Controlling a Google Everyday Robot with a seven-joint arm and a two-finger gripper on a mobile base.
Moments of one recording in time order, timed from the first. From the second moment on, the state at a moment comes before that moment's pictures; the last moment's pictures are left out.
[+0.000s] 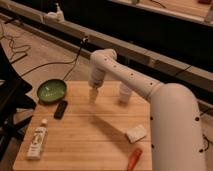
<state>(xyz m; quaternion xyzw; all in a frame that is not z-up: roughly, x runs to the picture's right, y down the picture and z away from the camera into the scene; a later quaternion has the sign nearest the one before) -0.088 0.027 0.856 -0.36 -0.19 0.03 0.91</state>
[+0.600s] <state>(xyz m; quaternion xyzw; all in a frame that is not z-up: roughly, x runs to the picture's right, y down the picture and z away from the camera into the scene) -0.144 0.024 0.872 -0.35 -0.26 0.02 0.90</state>
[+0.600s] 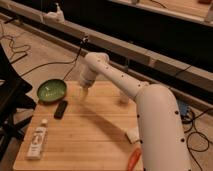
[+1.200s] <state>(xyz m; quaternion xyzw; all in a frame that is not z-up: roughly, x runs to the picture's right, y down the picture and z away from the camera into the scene) -0.147 0.009 0.887 -0.34 -0.29 0.05 0.89</state>
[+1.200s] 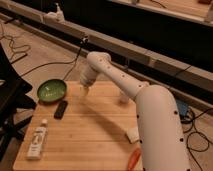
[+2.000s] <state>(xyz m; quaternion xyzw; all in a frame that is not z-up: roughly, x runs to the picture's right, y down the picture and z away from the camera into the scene) -0.228 0.023 0.940 -0.35 -0.38 0.01 0.85</state>
